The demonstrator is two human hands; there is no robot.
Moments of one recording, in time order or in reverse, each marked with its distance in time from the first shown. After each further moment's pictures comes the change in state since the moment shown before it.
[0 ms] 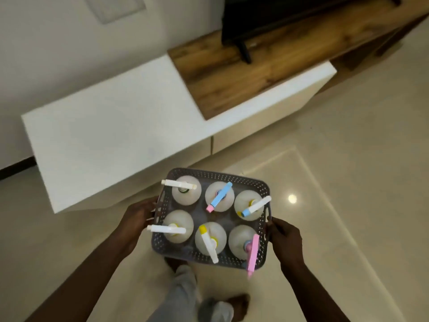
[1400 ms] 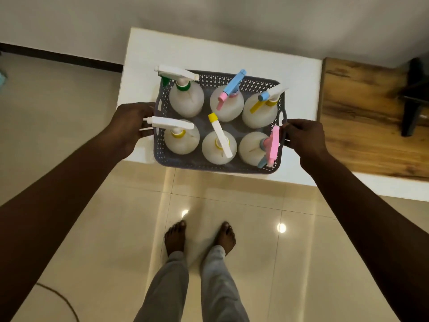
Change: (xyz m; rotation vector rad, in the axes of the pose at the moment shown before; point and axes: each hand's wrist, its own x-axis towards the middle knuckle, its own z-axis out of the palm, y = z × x) left_hand 0.133 0.062 -0.241 -0.531 0.481 0.025; right_hand 0.150 -0.360 0.304 -0.218 -0.413 -0.382
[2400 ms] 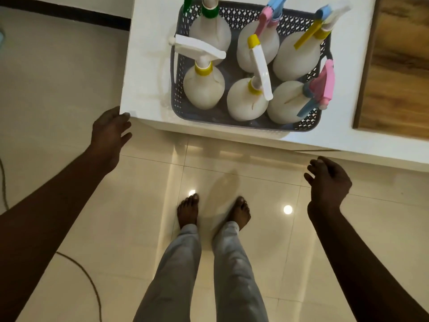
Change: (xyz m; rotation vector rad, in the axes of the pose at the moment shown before) left_hand -0.004 -0.162 -0.104 -0.098 0.219 -0.041; right_hand -0.116 0.179 0.014 0.297 0.391 0.141
